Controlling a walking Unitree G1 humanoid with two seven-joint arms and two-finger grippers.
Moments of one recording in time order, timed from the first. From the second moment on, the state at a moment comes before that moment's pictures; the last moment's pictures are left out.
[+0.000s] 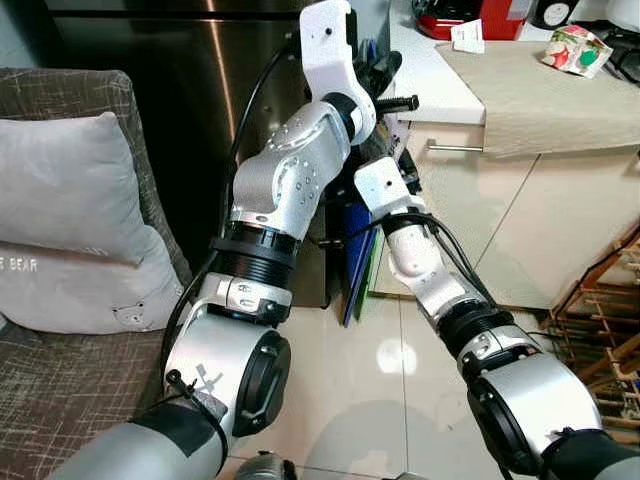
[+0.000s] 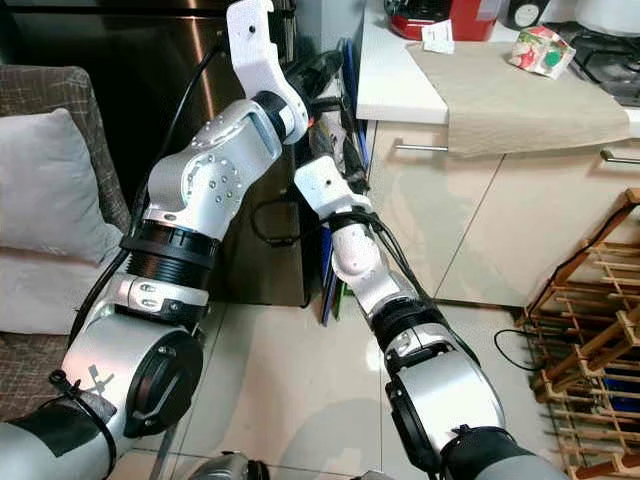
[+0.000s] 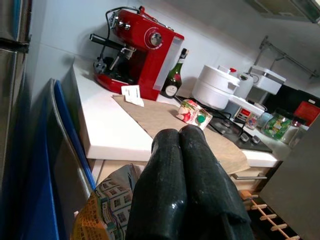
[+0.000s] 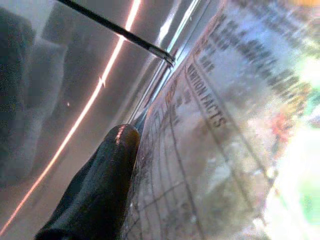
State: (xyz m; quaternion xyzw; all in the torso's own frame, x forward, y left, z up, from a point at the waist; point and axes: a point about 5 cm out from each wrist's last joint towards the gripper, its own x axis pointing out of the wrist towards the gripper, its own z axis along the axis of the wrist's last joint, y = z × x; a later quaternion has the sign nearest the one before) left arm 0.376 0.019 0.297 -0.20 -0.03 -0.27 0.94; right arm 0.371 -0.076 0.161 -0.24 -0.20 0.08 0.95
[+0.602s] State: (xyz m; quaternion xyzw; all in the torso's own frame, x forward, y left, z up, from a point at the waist) left arm 0.376 0.020 0.292 -0.18 -0.04 -0.27 0.95; right arm 0.371 -0.075 0.160 -0.24 -0.19 0.09 0.95
